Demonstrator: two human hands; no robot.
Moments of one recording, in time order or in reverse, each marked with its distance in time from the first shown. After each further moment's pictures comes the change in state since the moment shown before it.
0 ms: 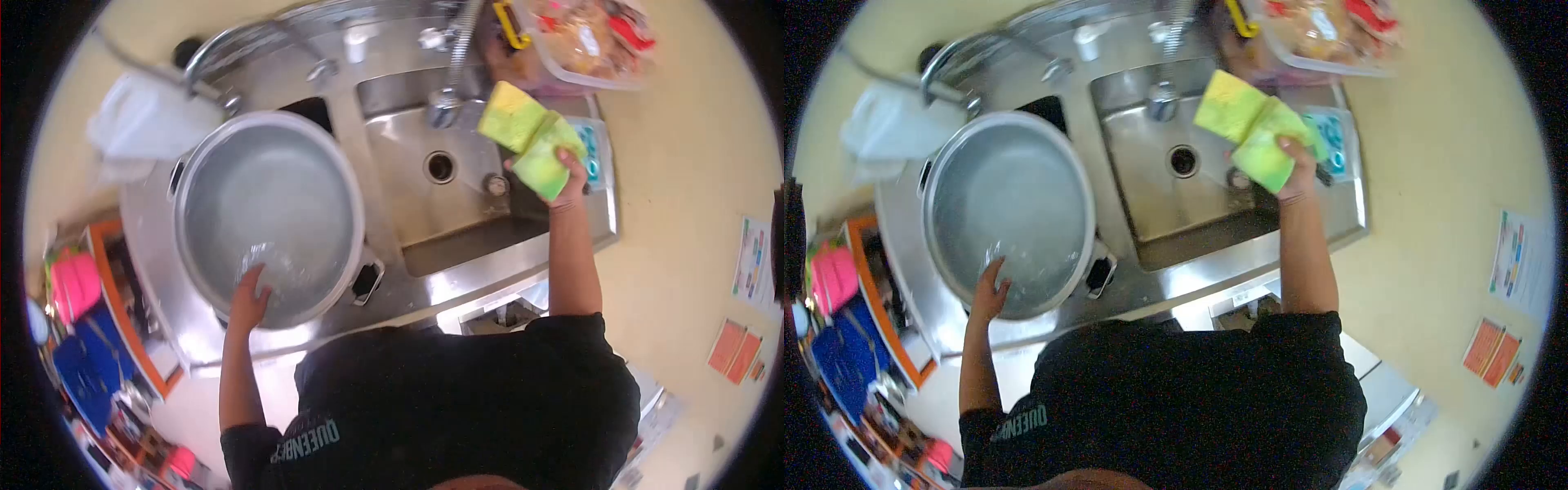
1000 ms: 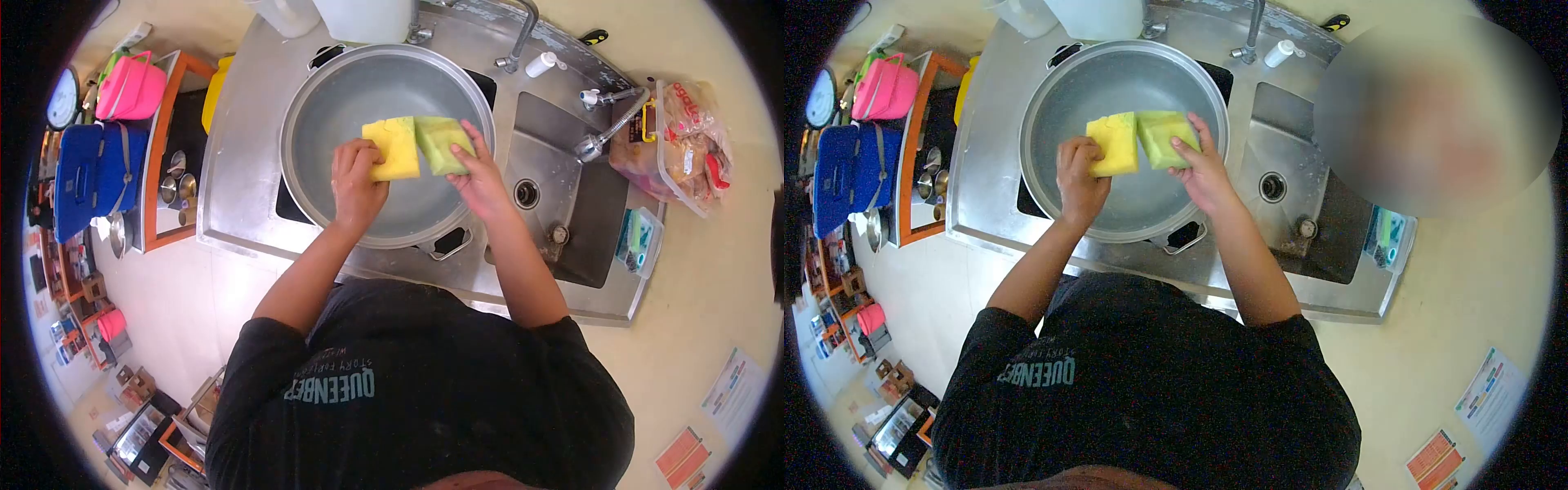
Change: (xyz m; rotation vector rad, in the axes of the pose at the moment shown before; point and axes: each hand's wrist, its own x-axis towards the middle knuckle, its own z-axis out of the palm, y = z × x) left_hand 0.011 0.128 -0.041 -0.107 1.070 0.141; right_hand -0.002 0.236 0.269 -0.156 -0.256 0.447
